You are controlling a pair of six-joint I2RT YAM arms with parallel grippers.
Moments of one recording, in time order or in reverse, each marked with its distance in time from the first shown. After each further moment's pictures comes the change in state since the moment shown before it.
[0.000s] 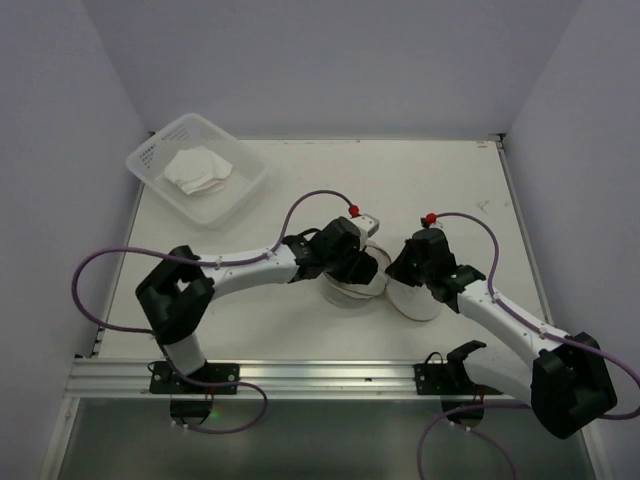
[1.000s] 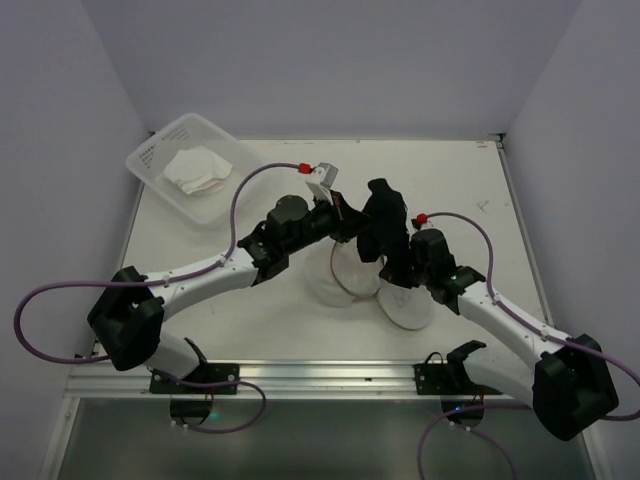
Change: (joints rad) left arm 0.123 -0.306 -0.207 0.682 0.210 -0.311; right arm 0.016 -0.007 0.001 0.009 -0.107 -0.081
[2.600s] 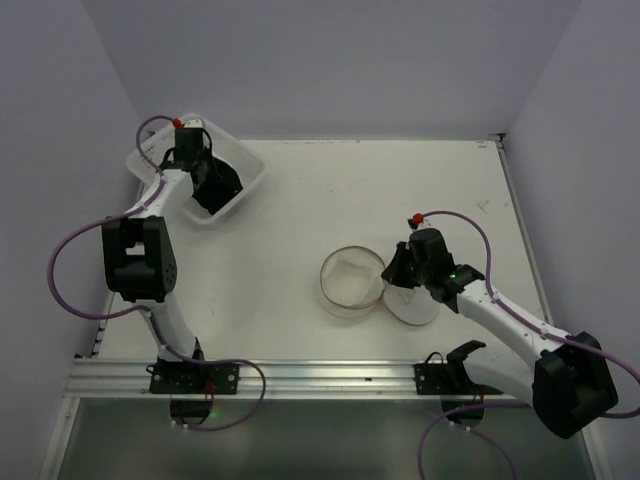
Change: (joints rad) left arm 0.844 0.372 0.454 -0.727 -0.281 0.407; right arm 0.011 0.005 0.016 -0.035 0.031 -0.072
